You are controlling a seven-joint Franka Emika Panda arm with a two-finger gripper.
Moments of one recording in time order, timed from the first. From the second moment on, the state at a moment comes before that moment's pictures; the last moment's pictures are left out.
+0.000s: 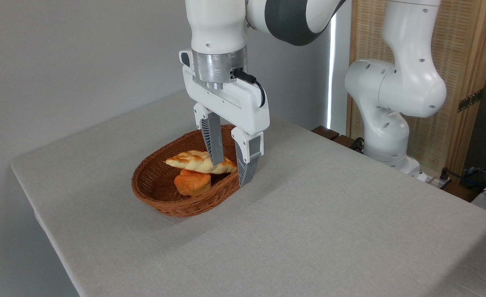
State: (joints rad) arm 0.01 -0.26 -0.03 -2.12 -0.08 1.91 0.80
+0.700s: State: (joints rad) arm -0.01 -0.25 -0.04 -2.12 -0.08 1.93 0.80
